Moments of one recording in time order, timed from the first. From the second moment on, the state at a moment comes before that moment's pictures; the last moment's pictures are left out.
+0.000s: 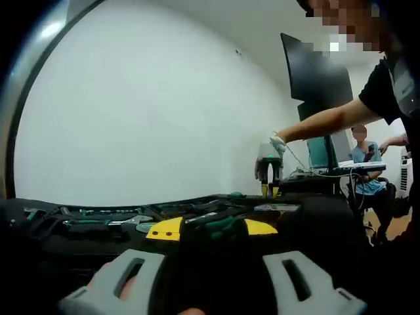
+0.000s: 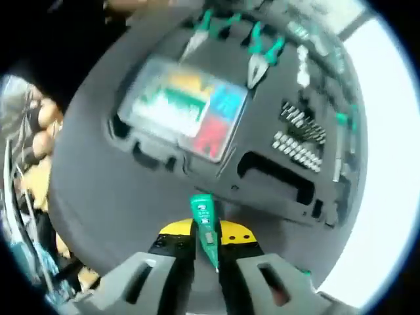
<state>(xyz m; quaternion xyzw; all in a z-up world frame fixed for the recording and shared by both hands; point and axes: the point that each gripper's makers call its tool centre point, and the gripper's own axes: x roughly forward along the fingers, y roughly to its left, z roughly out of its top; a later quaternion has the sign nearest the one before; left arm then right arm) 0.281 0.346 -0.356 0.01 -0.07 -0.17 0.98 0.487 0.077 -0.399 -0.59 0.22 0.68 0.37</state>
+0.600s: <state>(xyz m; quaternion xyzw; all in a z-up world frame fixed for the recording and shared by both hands) 0.282 0.338 -0.363 0.05 -0.06 -0.17 0.98 0.485 0.211 -0.242 -0.26 0.08 0.70 0.66</state>
